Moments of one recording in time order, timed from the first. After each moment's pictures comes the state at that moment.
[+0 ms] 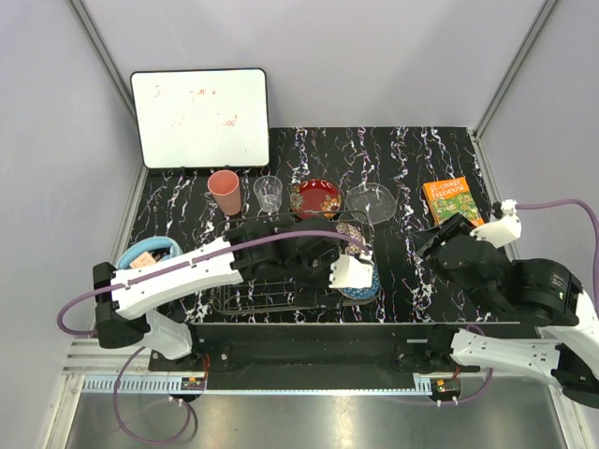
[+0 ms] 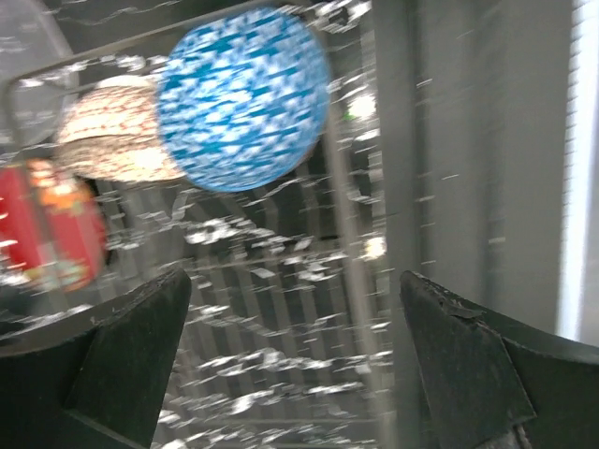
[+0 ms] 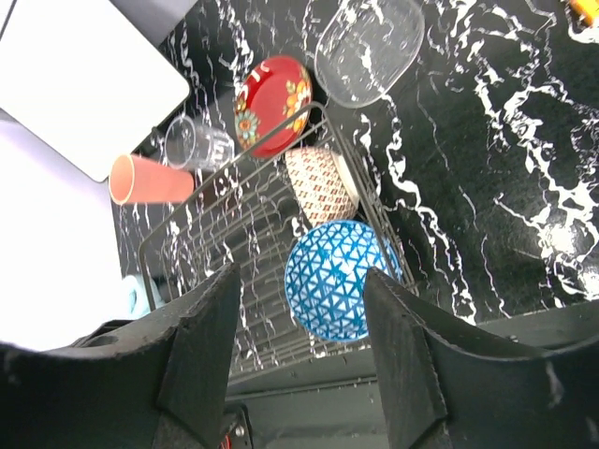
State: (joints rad) left arm -1.23 1.44 1.51 -1.00 0.11 0.47; right arm 1.10 0.78 1.36 -1.36 0.82 1.41
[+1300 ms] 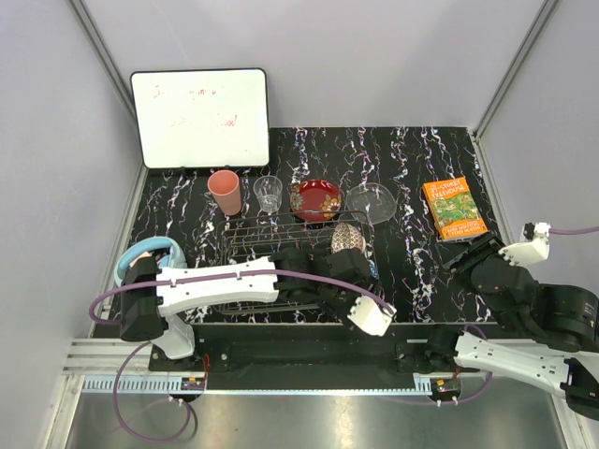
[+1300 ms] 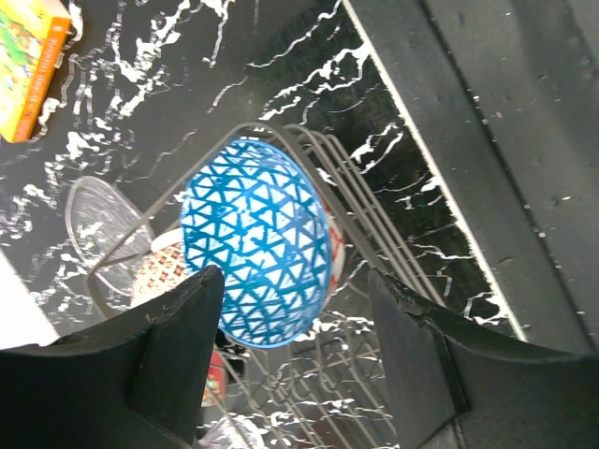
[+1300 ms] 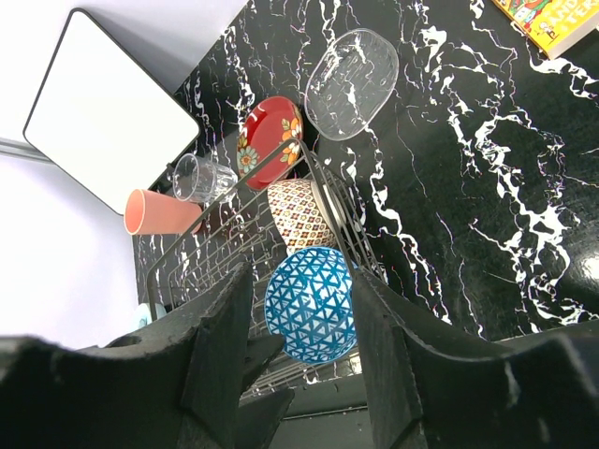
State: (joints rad) left arm -1.34 1.58 1.37 -0.70 0.07 0.89; right arm 1.10 0.55 1.22 -1.36 0.90 1.41
